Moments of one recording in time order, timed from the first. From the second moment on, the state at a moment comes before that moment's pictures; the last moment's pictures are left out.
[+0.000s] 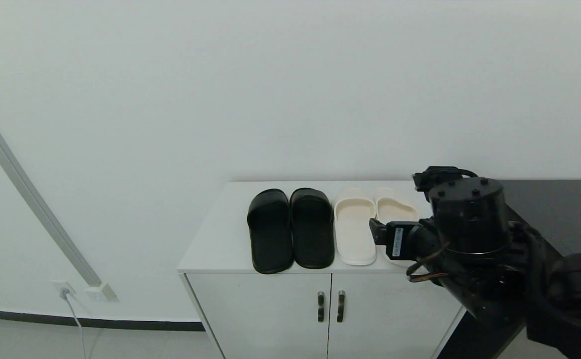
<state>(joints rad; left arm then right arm) 0.00 0.00 0.00 0.00 0.02 0.02 0.82 1.71 -0.86 -0.49 -0.69 0.35</state>
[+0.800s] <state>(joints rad) 0.00 0.00 0.00 0.00 0.02 0.02 0.69 2.06 -1.14 -0.56 -0.69 0.30</state>
